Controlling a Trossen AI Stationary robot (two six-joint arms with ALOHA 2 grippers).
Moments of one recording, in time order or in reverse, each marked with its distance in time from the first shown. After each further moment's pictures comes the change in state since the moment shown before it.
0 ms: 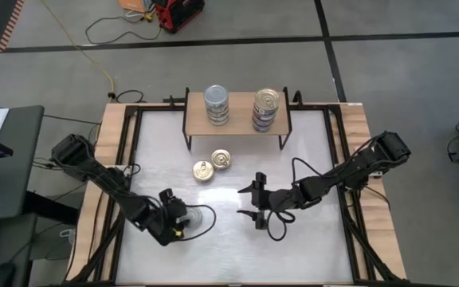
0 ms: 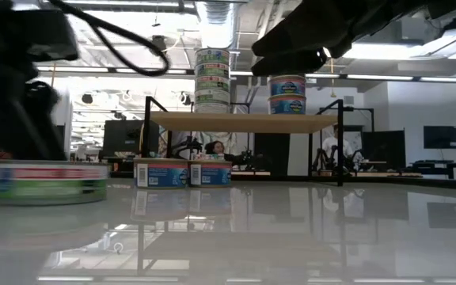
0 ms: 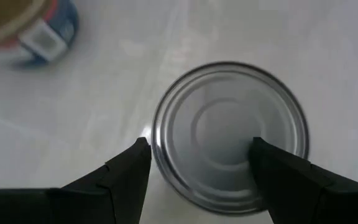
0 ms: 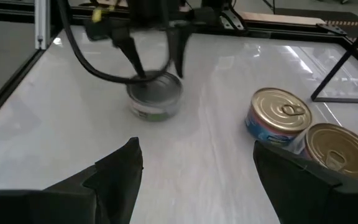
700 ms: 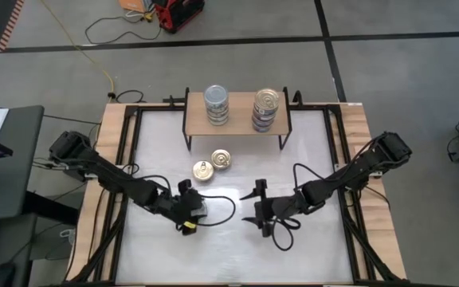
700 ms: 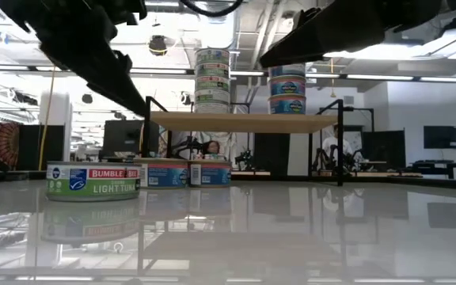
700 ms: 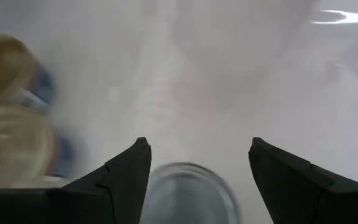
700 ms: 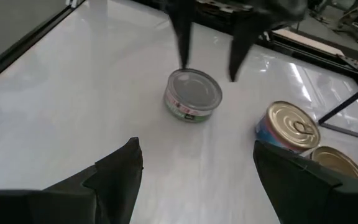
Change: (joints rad) left arm 0.221 -0.065 0.091 0.218 0.110 0.436; right arm 0.066 -0.006 0.000 -0.046 -0.003 -0.202
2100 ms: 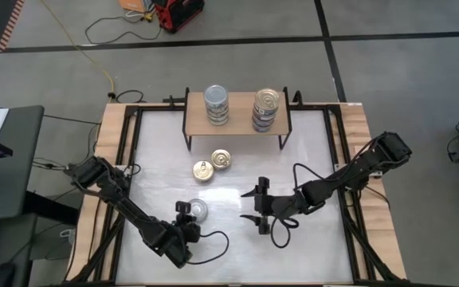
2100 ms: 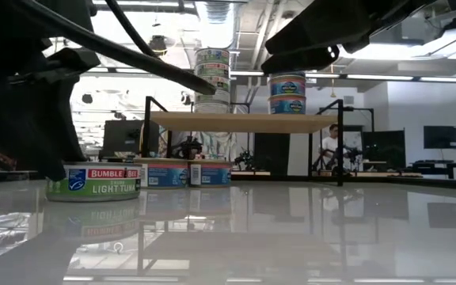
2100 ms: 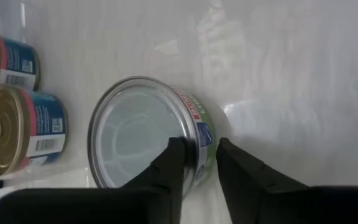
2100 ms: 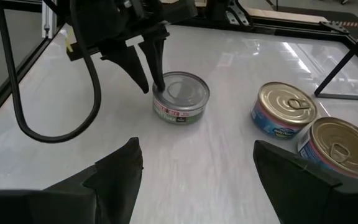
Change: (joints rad) left arm -0.256 0.403 0.291 -0.479 -0.188 -0.031; right arm -0.002 0.002 0.000 0.005 0.055 0.219
